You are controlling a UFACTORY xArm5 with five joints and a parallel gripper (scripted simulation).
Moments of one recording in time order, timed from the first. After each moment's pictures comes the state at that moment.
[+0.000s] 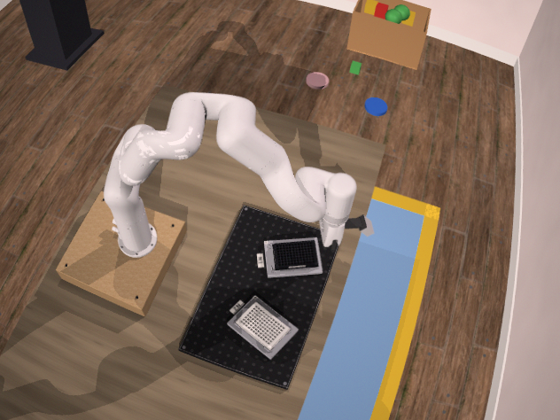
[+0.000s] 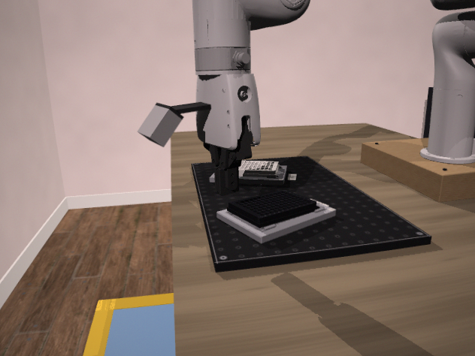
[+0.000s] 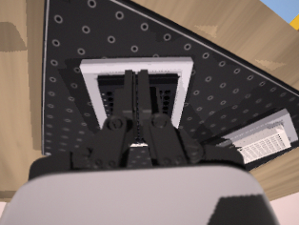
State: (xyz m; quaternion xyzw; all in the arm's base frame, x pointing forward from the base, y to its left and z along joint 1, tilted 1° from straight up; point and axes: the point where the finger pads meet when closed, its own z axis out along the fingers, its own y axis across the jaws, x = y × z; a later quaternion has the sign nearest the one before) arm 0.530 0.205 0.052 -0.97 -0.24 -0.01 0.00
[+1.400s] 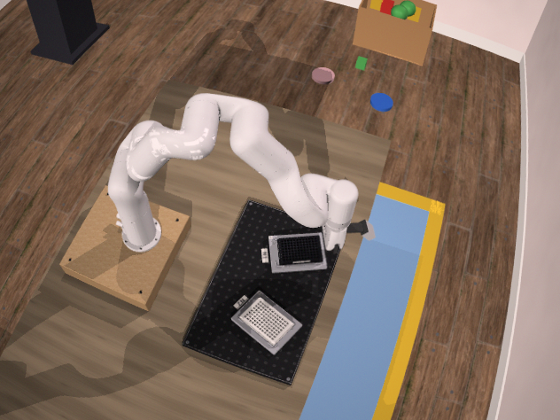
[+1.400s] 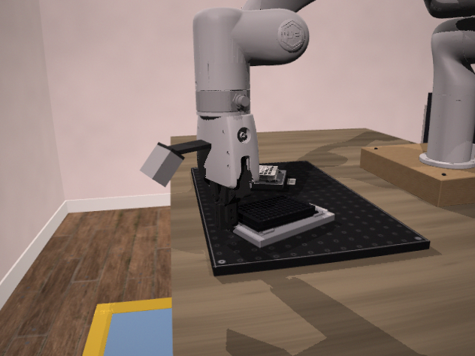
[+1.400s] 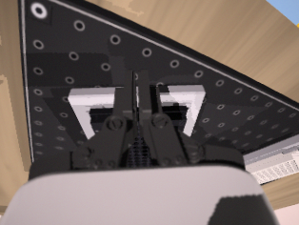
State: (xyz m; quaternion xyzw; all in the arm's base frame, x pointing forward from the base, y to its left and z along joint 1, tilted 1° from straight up) arm 0.531 0.205 0.004 -0.97 -0.24 -0.01 0.00
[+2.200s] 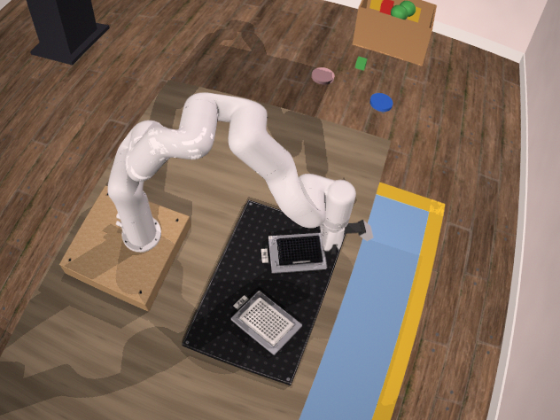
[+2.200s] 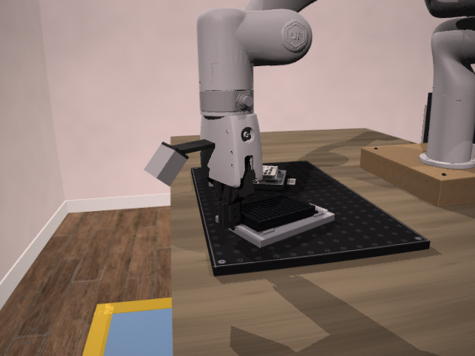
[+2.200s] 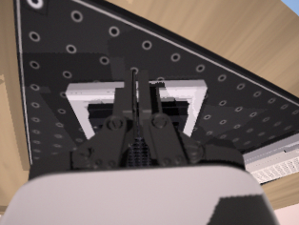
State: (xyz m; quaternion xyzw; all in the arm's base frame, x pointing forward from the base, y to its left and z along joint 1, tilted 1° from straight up) arm 0.525 0.202 0.004 -0.97 -0.24 -0.01 0.00
